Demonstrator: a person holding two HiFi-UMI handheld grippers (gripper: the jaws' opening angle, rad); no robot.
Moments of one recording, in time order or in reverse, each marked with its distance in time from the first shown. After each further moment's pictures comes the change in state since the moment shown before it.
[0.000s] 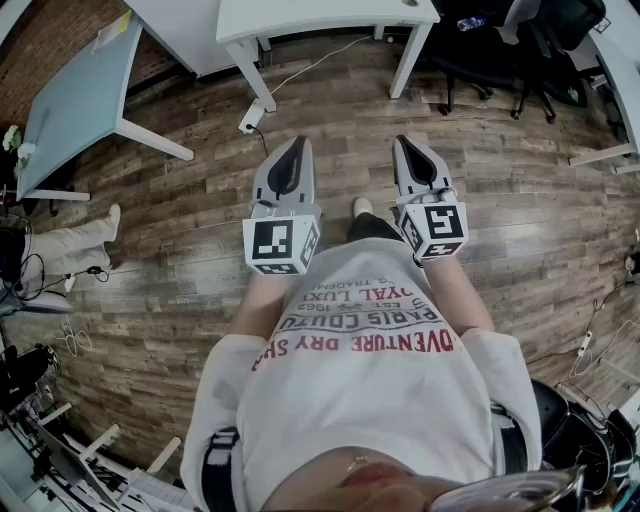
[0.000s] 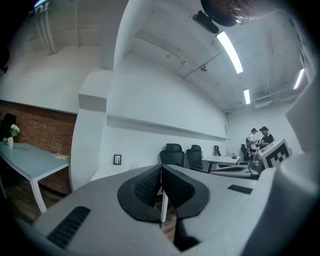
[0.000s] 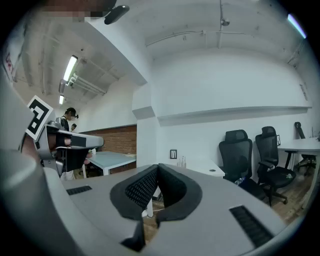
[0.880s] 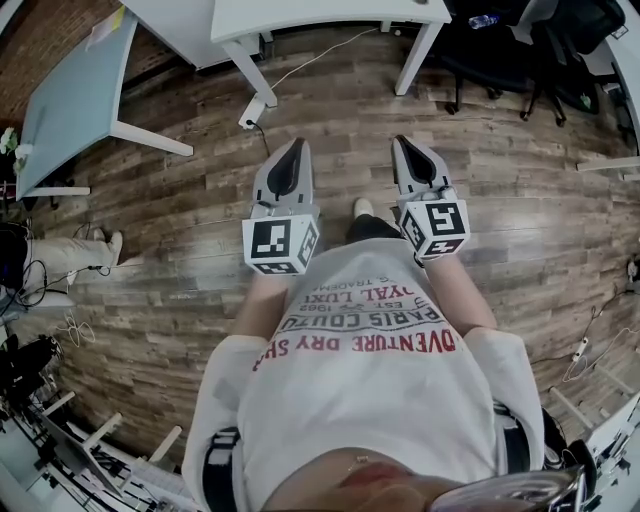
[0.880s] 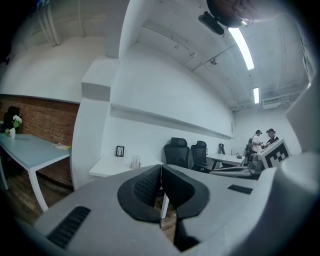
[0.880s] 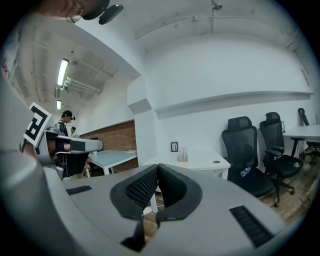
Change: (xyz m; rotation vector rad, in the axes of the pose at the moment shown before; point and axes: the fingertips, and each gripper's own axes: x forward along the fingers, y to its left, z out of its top) left arm 0.071 0.025 -0.027 -0.062 0.070 0.041; right arm 0.067 -0.041 -0.023 0.075 0.071 0.042
